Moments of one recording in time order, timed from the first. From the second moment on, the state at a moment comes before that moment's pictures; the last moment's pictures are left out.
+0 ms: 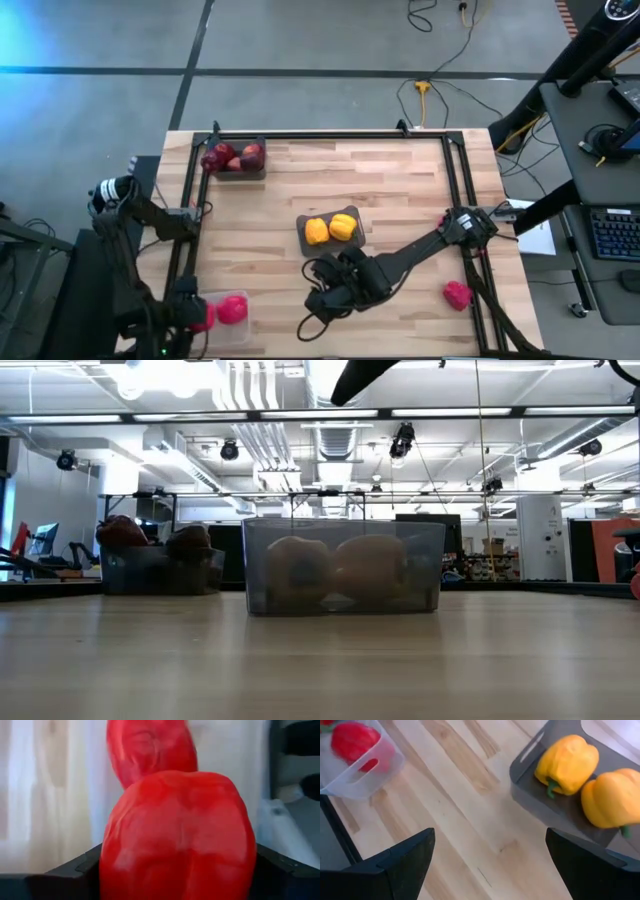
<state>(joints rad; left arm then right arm) -1.31 1.52 1.09 -1.02 -0.28 -1.37 0.48 2.19 2.19 -1.18 0.45 1.08</state>
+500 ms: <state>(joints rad) -1.29 1.52 0.92 -0.92 -0.25 -1.45 0.48 2.19 2.19 -1.24 0.29 1.09</state>
